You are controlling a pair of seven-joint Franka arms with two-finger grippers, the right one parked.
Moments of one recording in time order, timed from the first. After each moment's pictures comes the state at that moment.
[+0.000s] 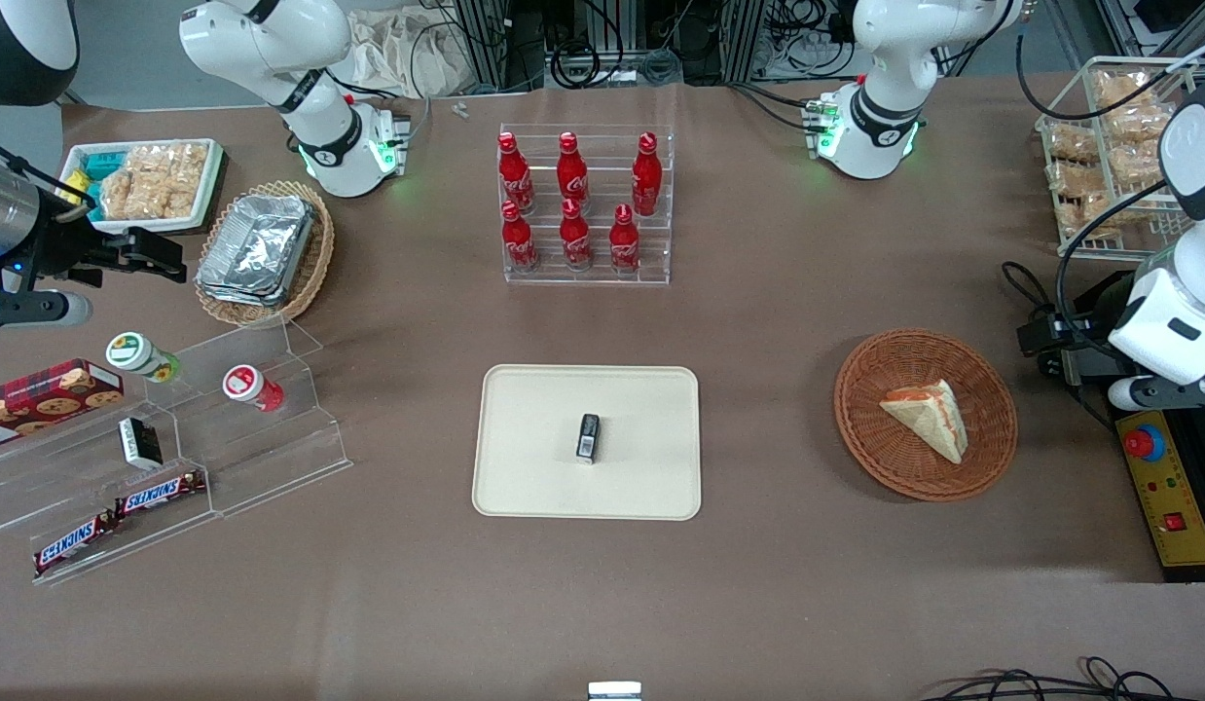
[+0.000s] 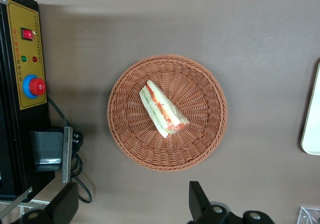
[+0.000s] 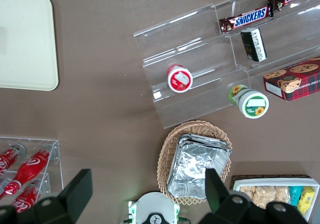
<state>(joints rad) 0.18 0.15 -0.23 -1.57 0.09 1.69 -0.09</state>
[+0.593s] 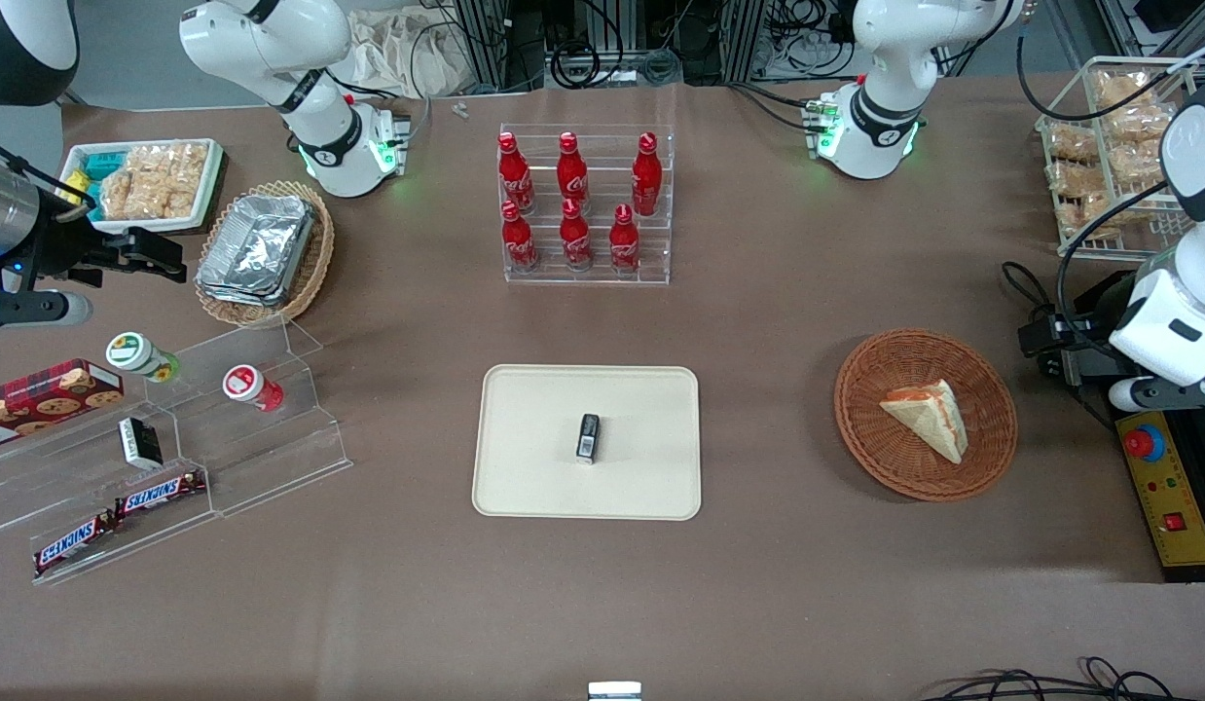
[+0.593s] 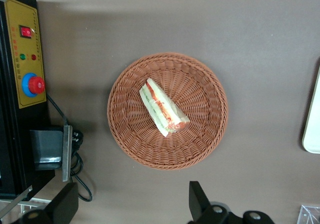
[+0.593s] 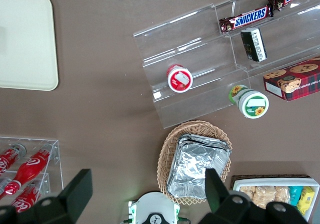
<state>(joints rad) 0.18 0.17 -0.23 -1.57 0.10 1.68 -0.09</state>
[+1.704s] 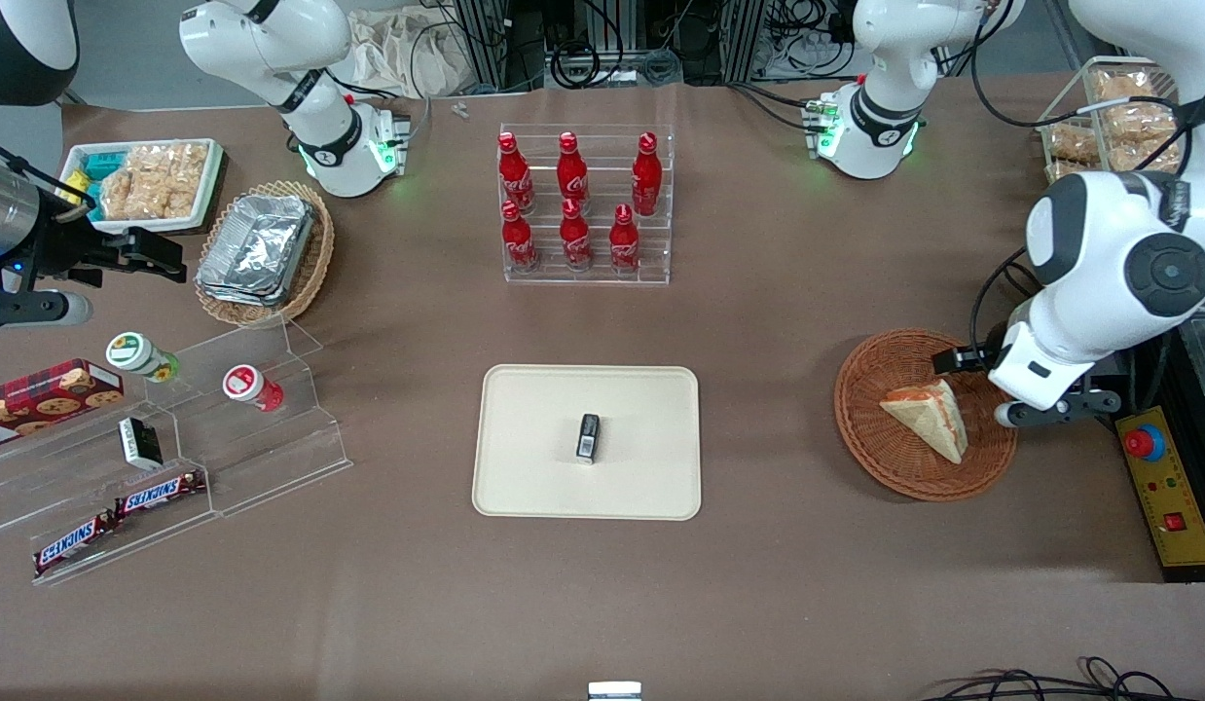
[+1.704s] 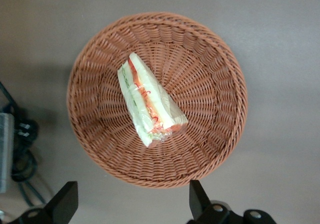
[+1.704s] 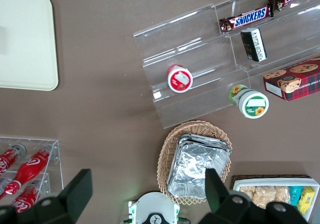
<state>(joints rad) 0.17 0.15 -0.23 -2.00 0.10 2.07 -0.27</state>
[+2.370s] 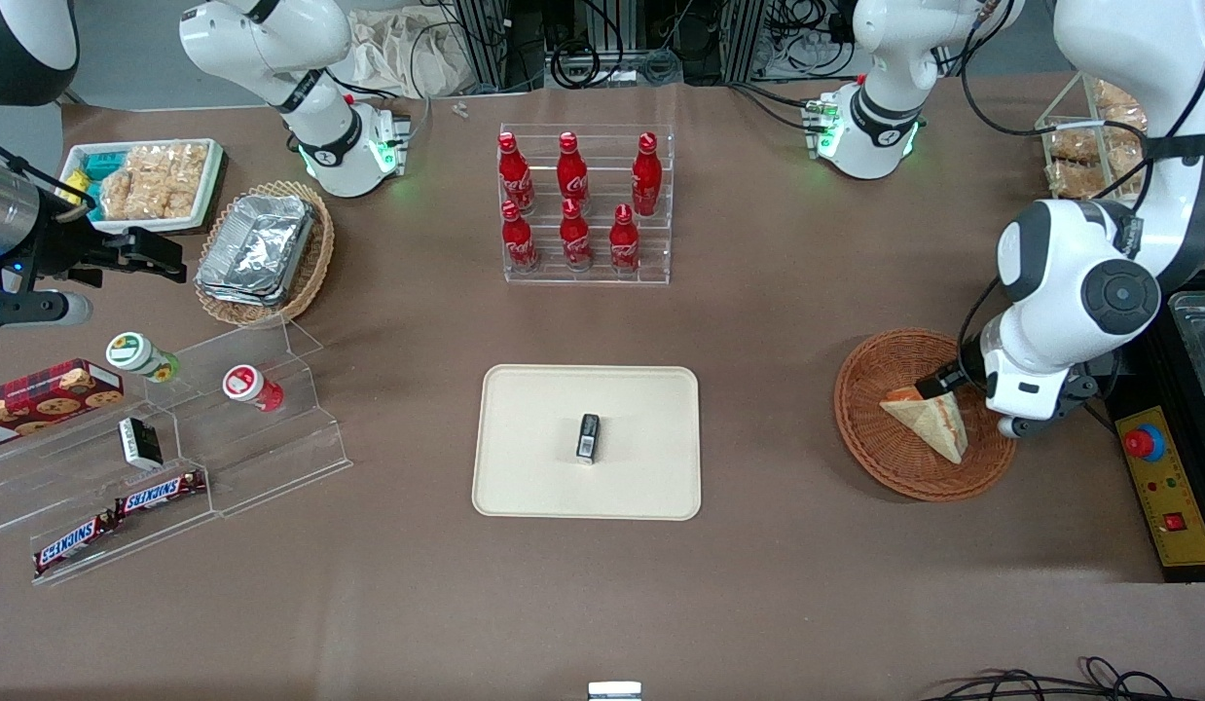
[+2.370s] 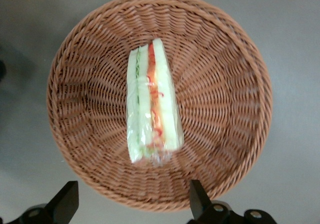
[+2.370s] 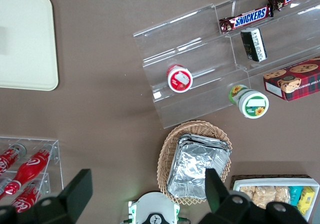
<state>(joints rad) 0.18 0.23 -0.22 -2.06 0.09 2.20 -0.70</state>
